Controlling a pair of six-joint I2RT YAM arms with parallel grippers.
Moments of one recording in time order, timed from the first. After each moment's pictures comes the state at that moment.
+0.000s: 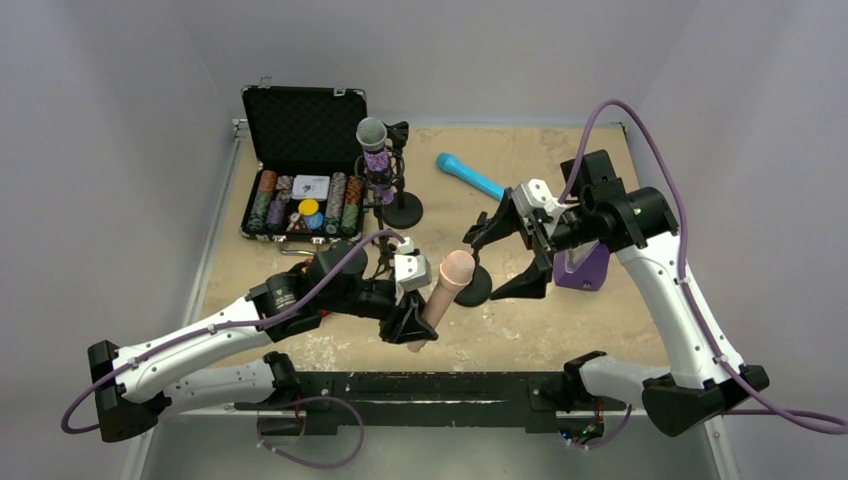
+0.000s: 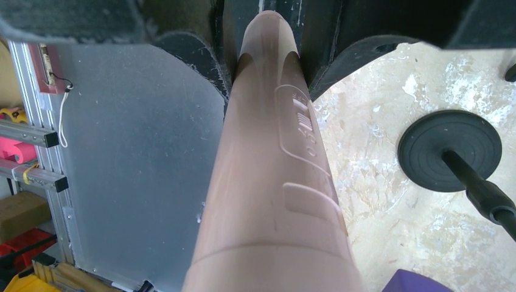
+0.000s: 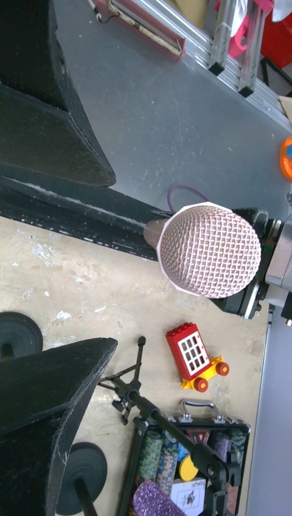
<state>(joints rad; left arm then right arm) -1.06 0.92 0.89 -0.35 0.50 -0.15 0.36 1.19 1.50 -1.32 -1.33 -0.96</state>
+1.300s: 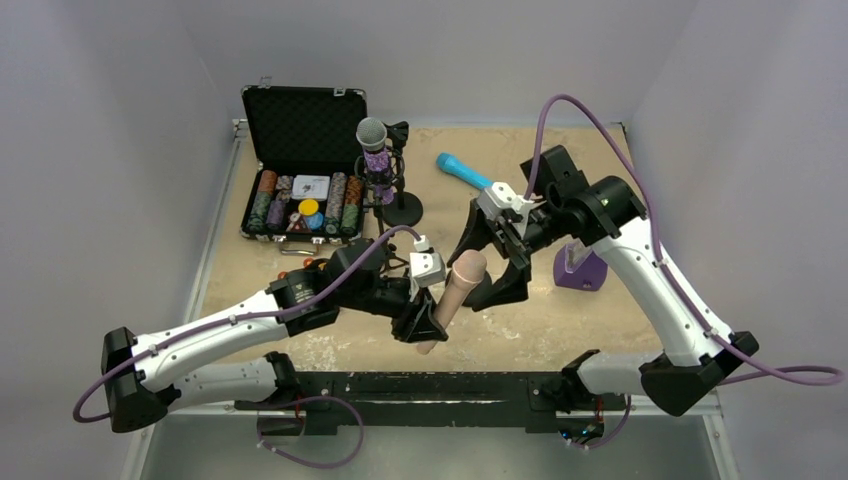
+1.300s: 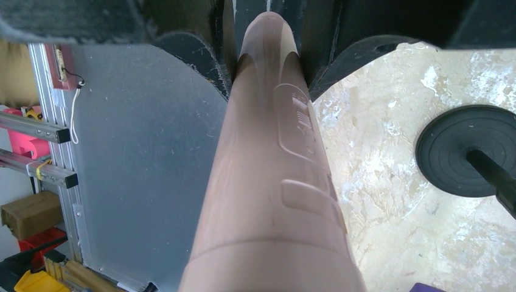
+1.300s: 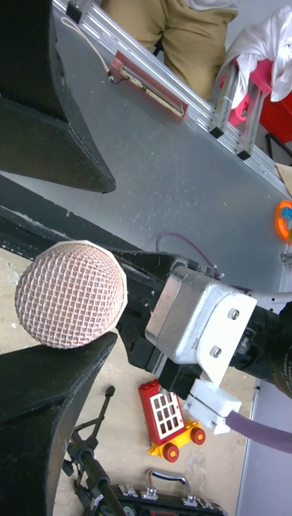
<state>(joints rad) -1.06 1.02 0.89 -0.28 0.52 -0.20 0.56 1.29 1.57 -1.31 -1.35 -0.87</state>
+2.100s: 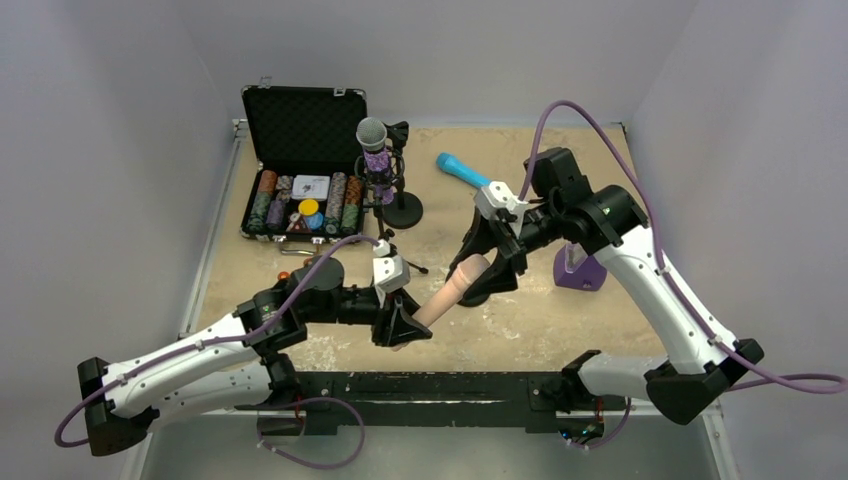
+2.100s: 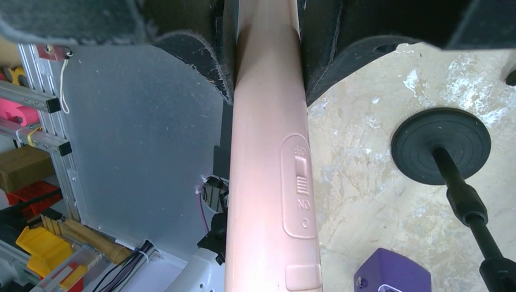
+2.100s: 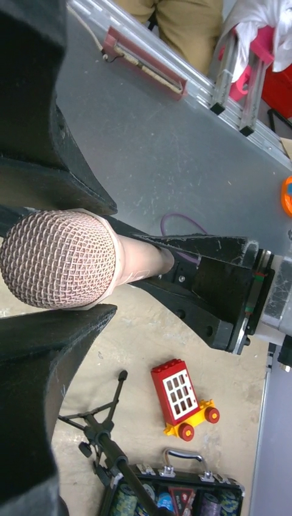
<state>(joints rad) -1.05 0.78 0.73 -0.20 0.44 -0.25 0.56 1.24 1.49 -1.12 -1.27 -0.72</state>
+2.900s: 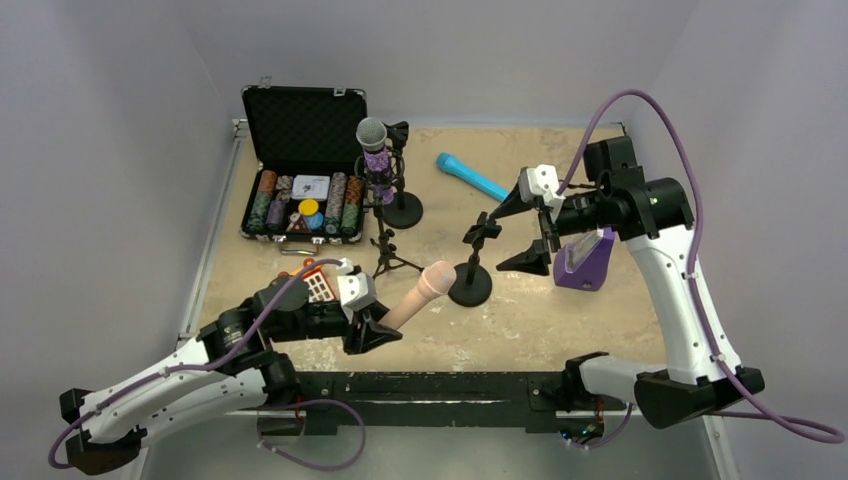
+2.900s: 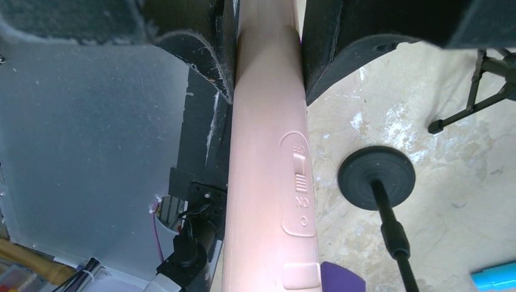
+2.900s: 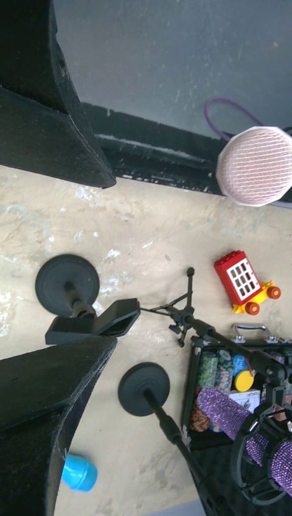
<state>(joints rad) -1.05 0.55 0.66 -0.37 0.32 -0.14 0.26 1.22 1.59 -1.33 -1.15 -1.00</state>
